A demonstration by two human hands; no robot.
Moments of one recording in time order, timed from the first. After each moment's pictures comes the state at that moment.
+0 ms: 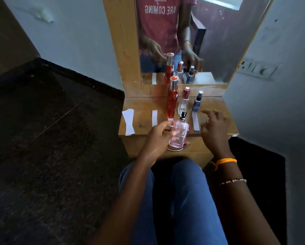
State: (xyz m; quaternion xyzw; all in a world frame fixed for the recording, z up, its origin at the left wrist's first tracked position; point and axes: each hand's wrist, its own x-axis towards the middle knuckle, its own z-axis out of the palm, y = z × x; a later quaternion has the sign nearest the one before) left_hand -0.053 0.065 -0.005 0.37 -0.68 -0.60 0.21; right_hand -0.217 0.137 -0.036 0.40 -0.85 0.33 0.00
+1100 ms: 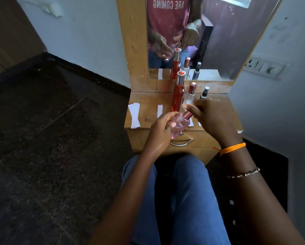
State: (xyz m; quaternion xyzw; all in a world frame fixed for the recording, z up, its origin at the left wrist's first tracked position) left_hand -0.043 0.068 -0.003 0.34 -0.73 -0.52 0.28; right_hand -0.174 0.135 0.054 0.54 -0.82 0.21 0.03
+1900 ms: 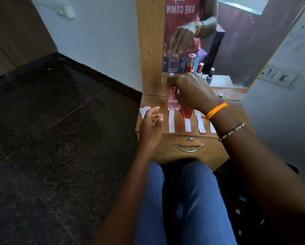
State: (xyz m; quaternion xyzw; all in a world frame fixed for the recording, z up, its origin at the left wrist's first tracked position) left_hand -0.018 0.028 -0.008 0.44 -0.61 -0.53 0.39; right_hand -0.156 0.030 0.086 0.68 -0.72 0.10 0.08
